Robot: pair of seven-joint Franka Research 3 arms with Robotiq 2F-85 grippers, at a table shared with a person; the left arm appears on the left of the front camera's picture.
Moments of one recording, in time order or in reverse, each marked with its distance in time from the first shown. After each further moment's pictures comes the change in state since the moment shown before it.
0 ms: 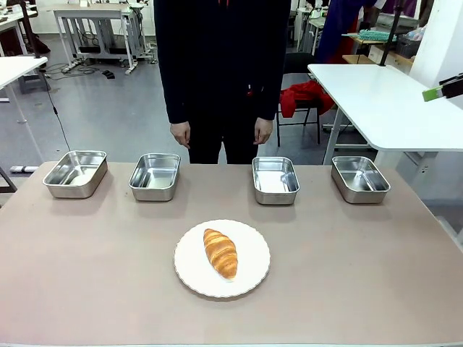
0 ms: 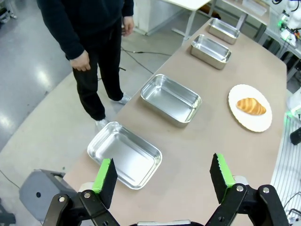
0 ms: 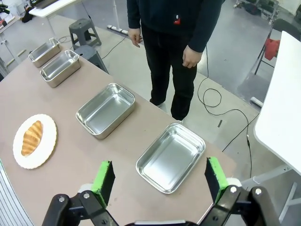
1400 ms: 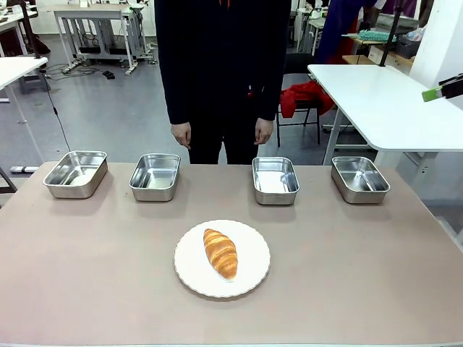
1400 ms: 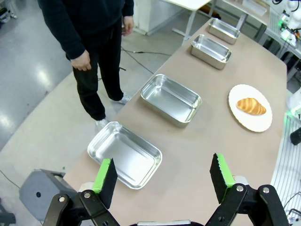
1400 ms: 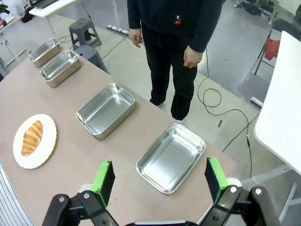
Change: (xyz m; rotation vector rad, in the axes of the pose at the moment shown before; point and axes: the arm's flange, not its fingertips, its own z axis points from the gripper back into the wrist) left arm 0.000 0.000 0.000 0.001 0.000 0.000; right arm 0.000 0.000 0.000 0.000 0.000 0.000
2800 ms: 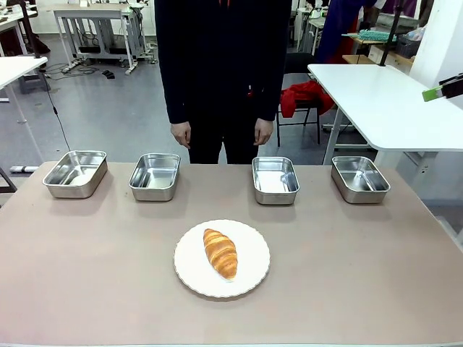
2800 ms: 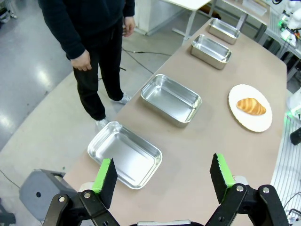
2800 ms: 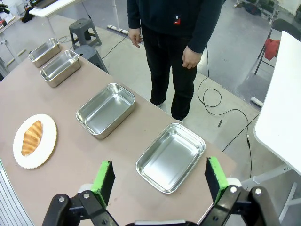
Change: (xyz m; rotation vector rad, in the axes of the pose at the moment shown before) left arm 0.000 0.000 0.000 0.000 0.000 0.000; right arm 0.000 0.000 0.000 0.000 0.000 0.000
